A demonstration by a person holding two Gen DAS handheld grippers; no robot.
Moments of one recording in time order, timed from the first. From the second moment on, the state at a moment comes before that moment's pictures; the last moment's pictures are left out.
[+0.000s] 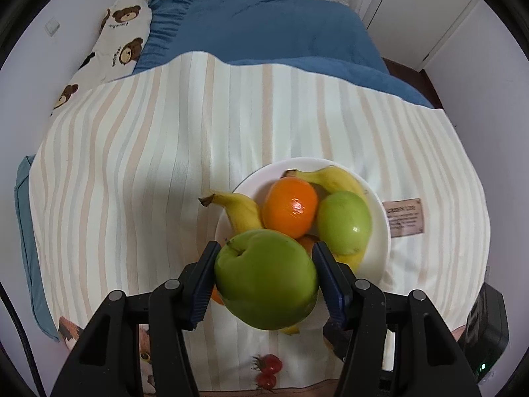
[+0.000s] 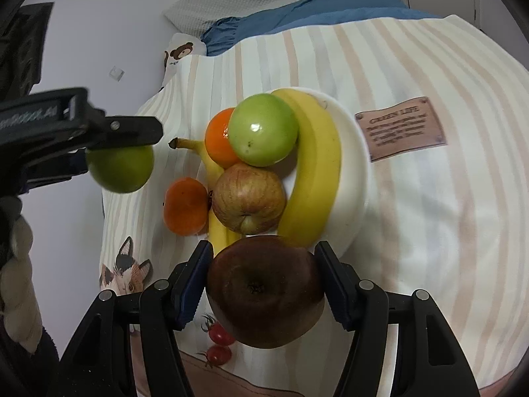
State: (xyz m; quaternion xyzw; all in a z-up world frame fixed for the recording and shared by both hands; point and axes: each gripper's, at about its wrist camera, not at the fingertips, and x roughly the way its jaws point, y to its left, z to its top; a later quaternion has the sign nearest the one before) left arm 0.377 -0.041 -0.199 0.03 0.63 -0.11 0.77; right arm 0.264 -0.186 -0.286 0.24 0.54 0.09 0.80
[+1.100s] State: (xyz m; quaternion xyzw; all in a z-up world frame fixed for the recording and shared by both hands) left arm 0.393 -0.065 -0.251 0.07 0.65 -0.12 0.74; right arm 0.277 -0.170 -0.312 0.25 0.55 0.06 0.80
